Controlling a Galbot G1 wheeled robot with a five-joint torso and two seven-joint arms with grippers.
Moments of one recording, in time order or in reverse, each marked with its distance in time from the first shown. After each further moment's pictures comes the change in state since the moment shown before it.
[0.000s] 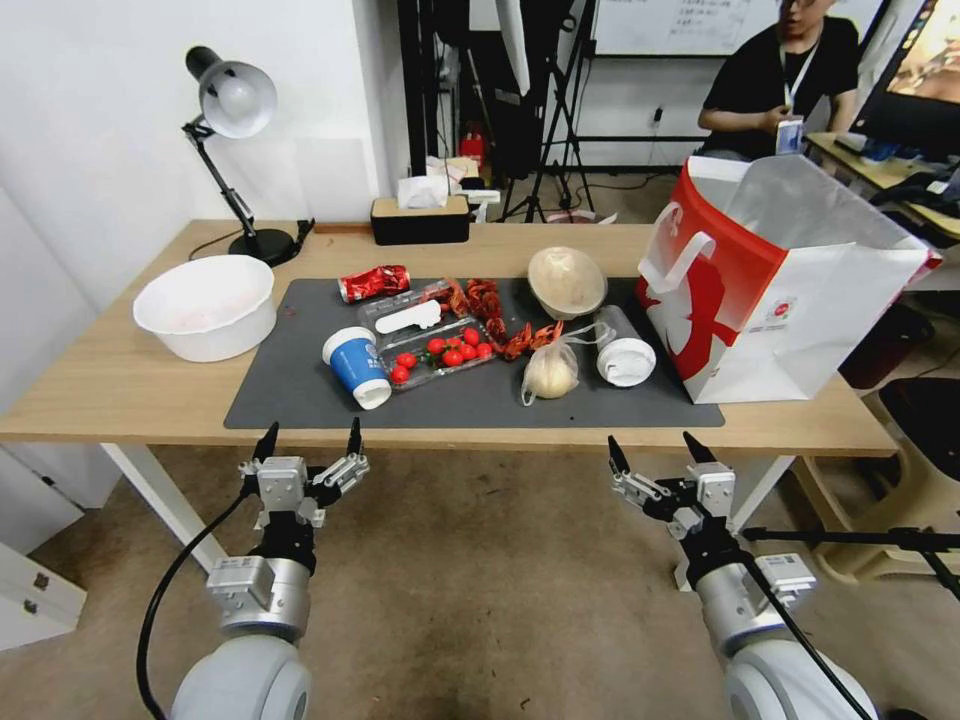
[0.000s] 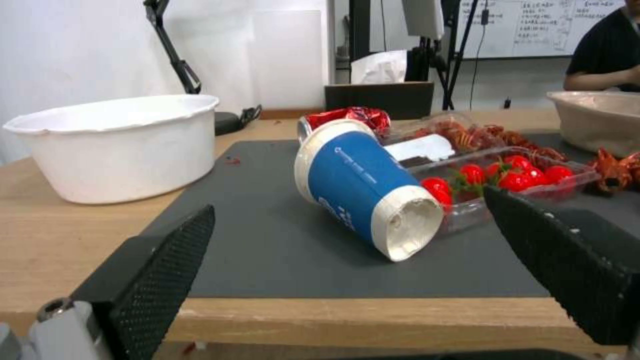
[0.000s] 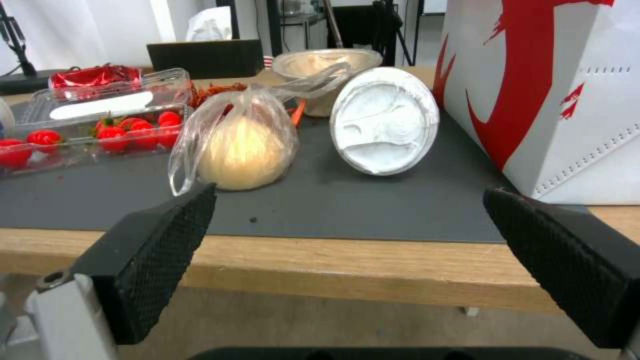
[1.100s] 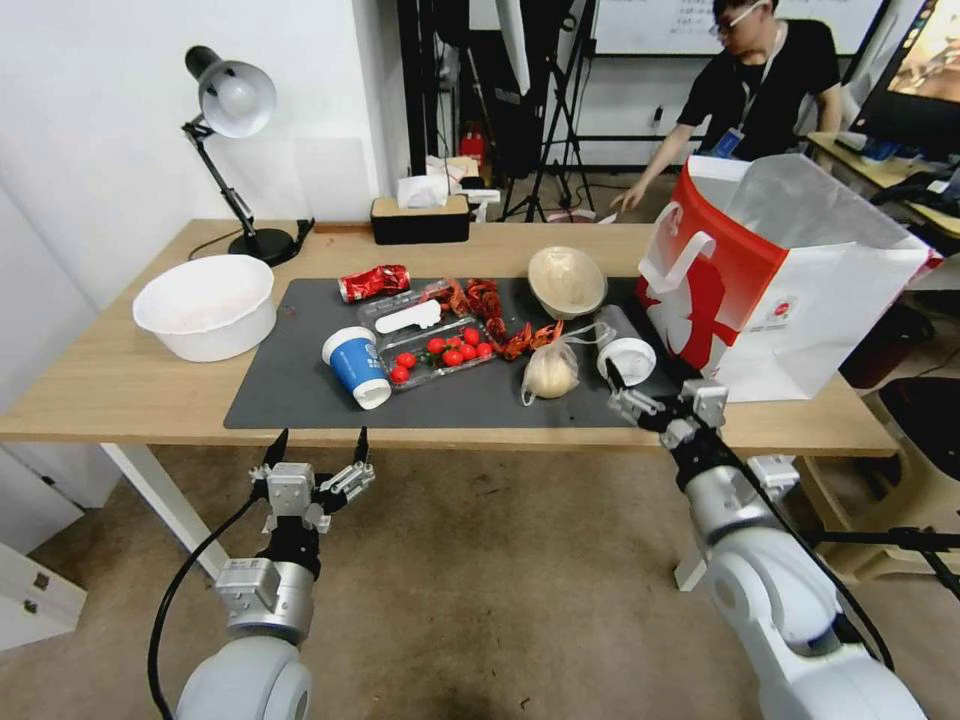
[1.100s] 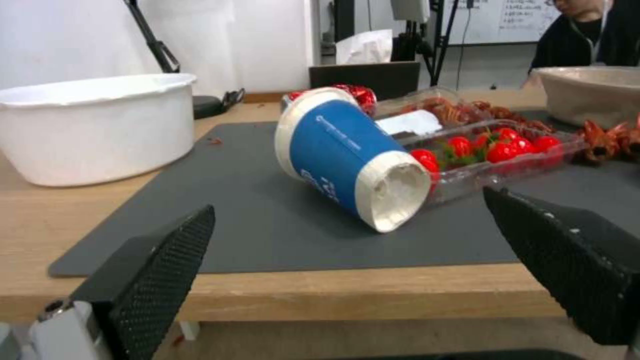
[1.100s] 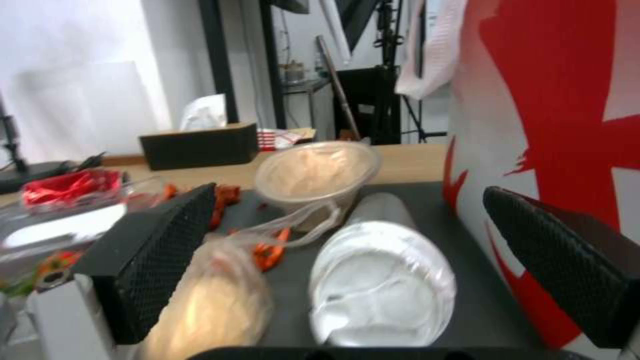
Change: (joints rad) left arm -0.014 0.006 0.004 0.056 -0.004 -0.009 0.043; right arm 0.383 -0.192 -0.095 -0.183 0.229 0.006 0.142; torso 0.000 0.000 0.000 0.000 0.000
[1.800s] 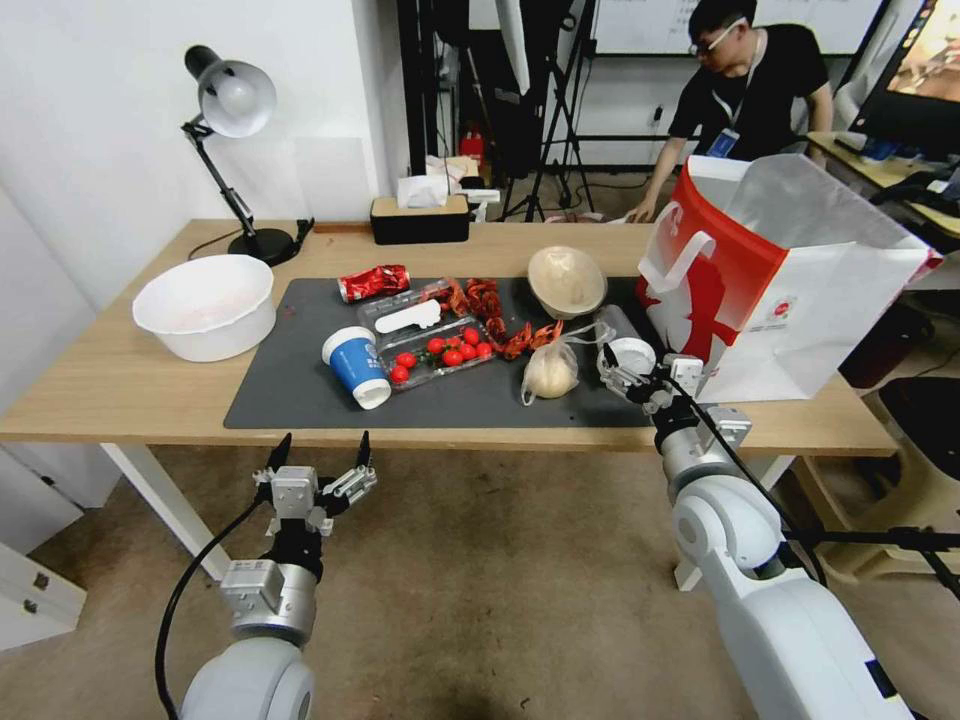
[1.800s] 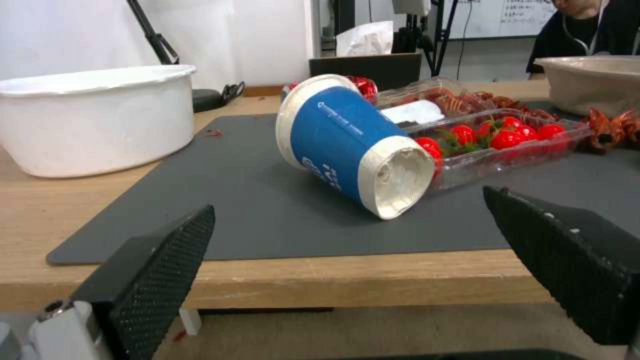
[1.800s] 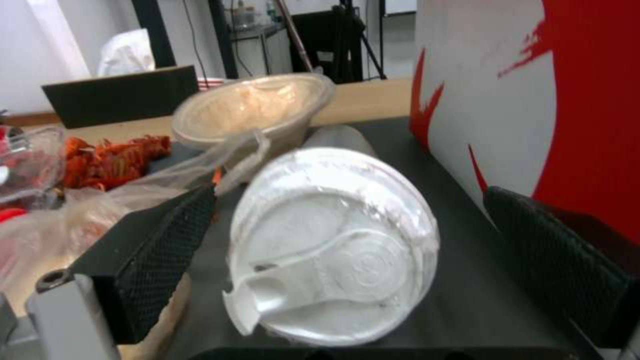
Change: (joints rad) left arm 0.003 0.003 -0.004 0.012 -0.001 -0.008 -0.002; right arm 0.147 0.008 -0.081 -0.155 0.037 -0.099 0.139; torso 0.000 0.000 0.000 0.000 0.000
